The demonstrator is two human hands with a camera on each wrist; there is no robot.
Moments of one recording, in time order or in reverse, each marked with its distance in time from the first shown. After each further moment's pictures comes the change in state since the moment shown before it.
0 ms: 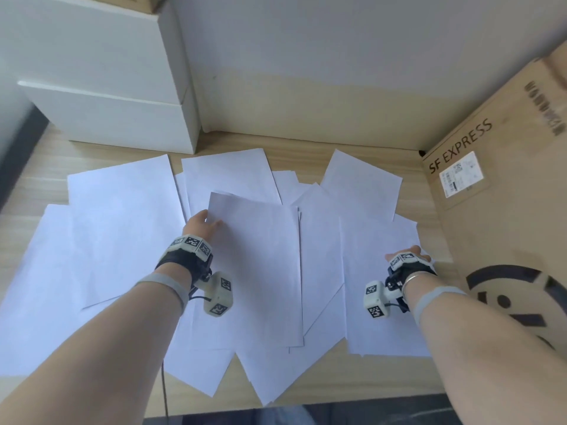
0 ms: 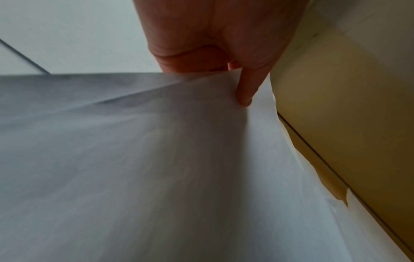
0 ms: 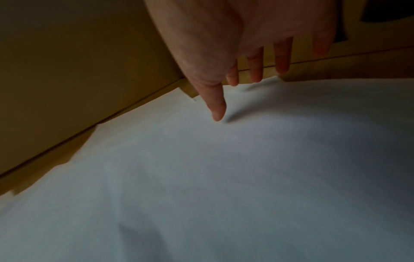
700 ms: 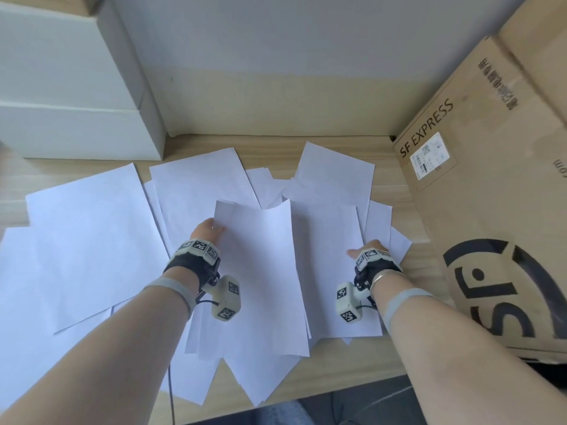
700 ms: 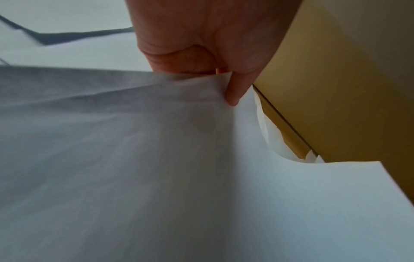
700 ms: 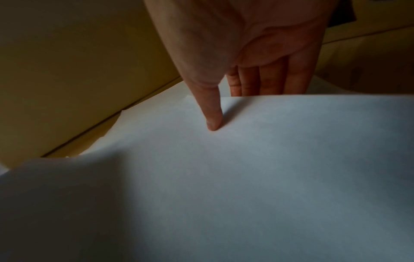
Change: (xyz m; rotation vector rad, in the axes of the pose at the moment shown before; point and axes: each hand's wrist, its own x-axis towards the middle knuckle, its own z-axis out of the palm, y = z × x) left_hand -0.006 0.030 0.046 0.096 -0.169 0.004; right_hand -0.043 -0.019 0.000 0.437 -0.089 0.123
